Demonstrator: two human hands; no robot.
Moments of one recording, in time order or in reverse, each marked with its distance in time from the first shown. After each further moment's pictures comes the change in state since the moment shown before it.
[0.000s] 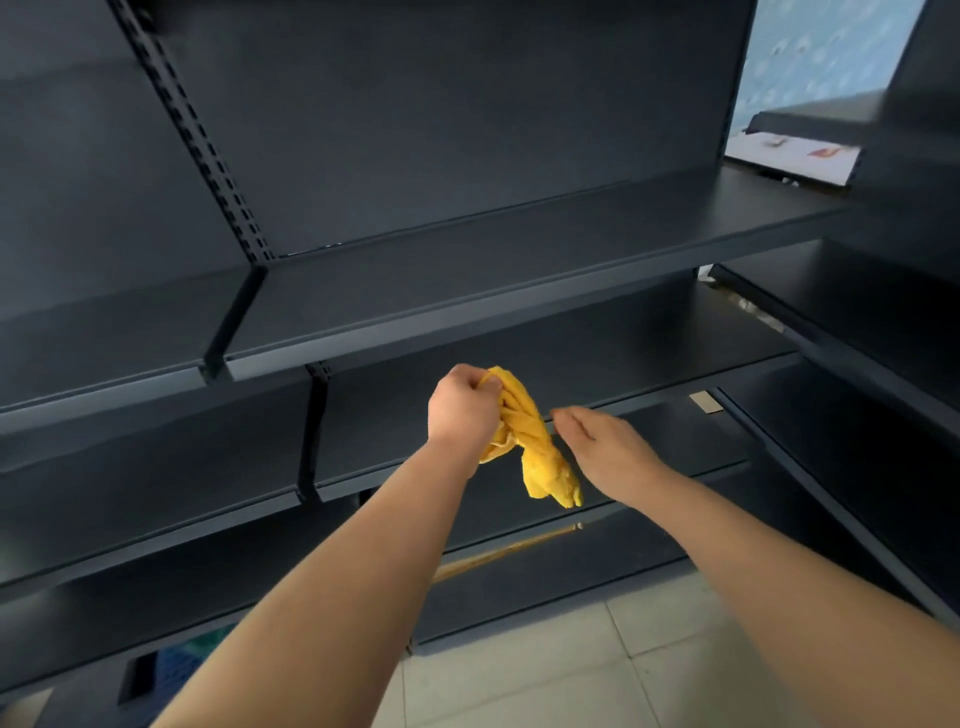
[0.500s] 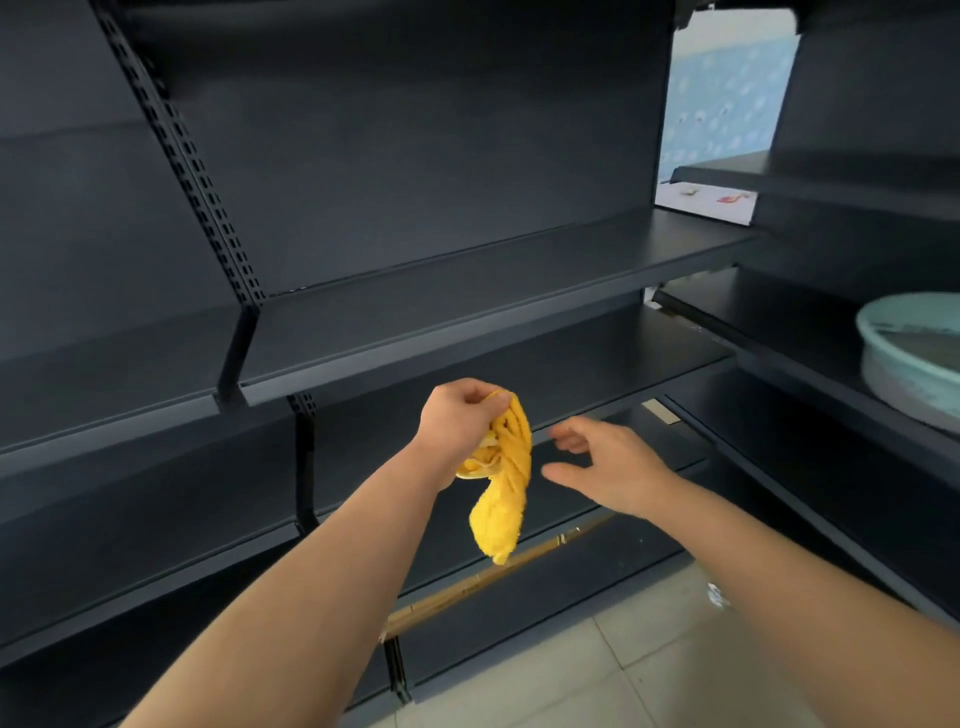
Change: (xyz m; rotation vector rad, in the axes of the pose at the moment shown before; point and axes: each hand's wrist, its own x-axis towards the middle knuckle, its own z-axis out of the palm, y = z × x) left_hand -0.039 0.013 -0.058 -0.093 -0.327 0.129; right_hand -0.061 -0.031 0.004 -0.017 0.078 0.032
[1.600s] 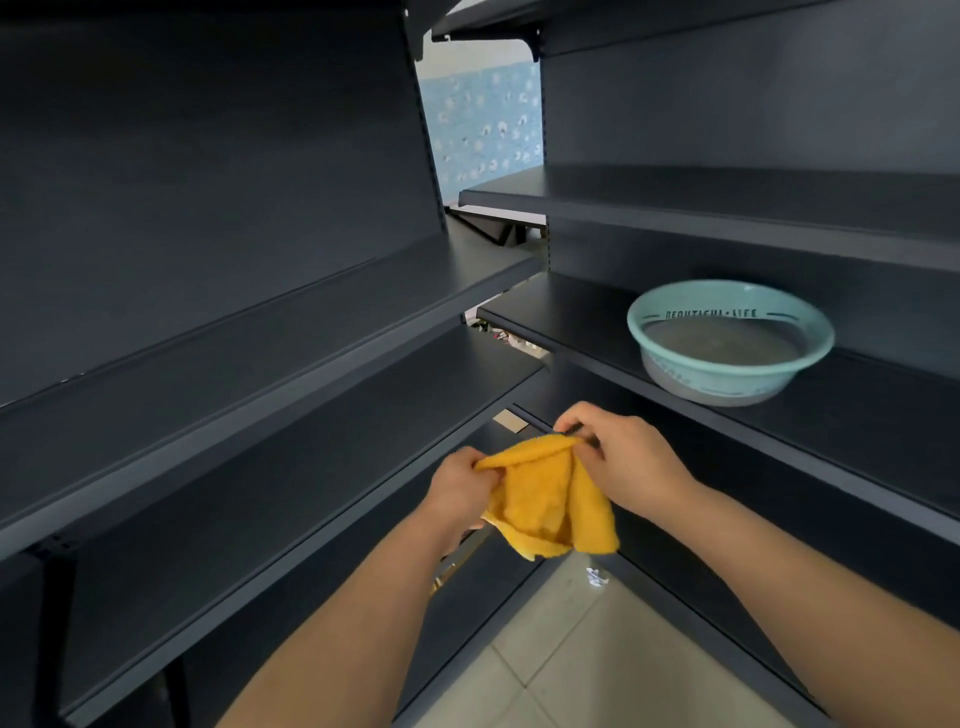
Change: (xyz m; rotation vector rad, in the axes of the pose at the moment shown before) left_hand 0.031 0.050 0.241 0.170 -0.423 -0.130; right_hand -0.055 0.147 -0.171 -0.150 0.336 0.188
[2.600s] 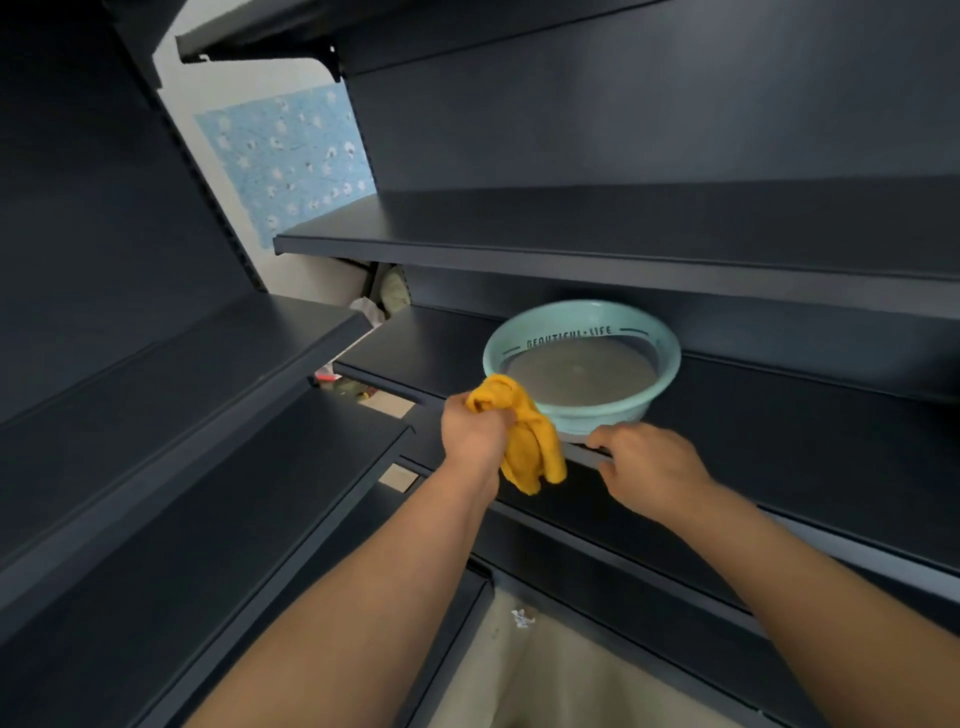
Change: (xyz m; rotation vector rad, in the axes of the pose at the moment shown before) left_hand 0.125 0.172 0.177 -0.406 -0.022 0.067; right_hand 0.045 0.183 -0.091 -0.452 0.040 0.359
